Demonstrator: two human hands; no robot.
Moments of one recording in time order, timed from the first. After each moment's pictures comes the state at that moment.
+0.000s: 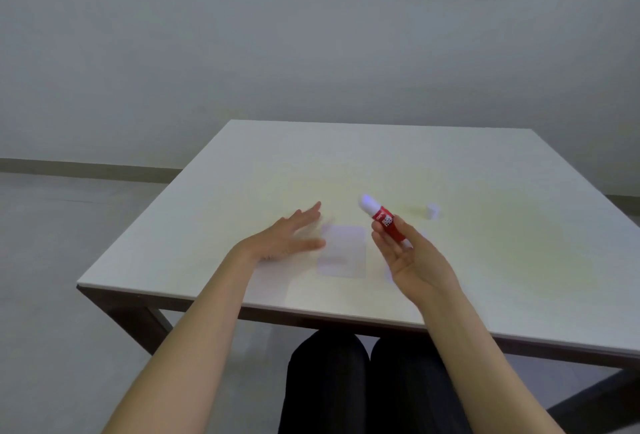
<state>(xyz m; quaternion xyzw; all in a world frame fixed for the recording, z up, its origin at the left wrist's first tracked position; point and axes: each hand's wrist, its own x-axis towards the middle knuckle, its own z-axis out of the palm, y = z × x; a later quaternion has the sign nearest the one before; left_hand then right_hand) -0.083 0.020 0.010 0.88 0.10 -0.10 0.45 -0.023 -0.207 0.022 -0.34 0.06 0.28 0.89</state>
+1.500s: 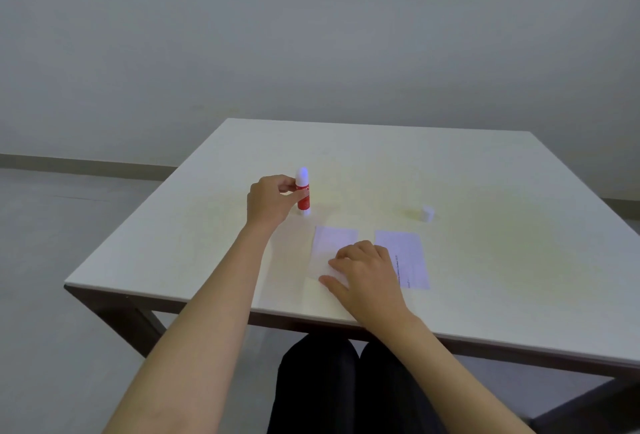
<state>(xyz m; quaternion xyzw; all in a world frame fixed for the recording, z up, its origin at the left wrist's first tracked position) -0.034 0.027 0.018 0.83 0.28 0.26 0.40 -0.049 -0.183 -0.008 -0.88 -0.43 -0.07 0.17</state>
